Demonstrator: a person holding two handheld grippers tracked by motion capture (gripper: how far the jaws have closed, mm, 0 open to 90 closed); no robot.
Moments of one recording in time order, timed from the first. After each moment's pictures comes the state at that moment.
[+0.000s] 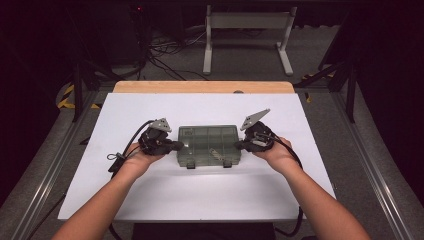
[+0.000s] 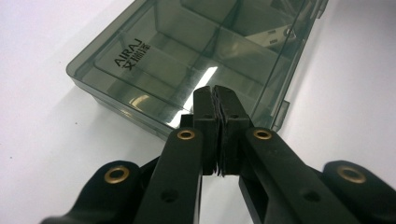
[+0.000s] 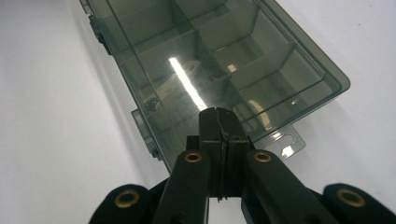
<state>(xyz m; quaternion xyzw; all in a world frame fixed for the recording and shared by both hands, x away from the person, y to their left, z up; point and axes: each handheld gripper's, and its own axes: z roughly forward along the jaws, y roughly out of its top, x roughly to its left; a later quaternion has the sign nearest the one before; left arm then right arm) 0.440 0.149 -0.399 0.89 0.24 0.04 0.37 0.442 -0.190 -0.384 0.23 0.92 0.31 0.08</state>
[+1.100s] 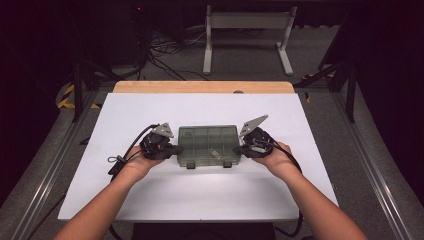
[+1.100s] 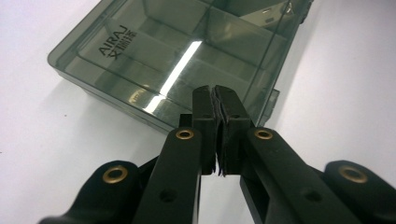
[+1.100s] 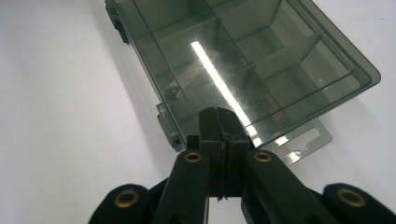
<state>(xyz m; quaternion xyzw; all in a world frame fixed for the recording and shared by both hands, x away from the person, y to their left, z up) 0.432 0.145 -0.404 0.90 0.23 0.04 0.36 0.428 -0.186 -0.389 0.21 0.93 0.30 0.08</state>
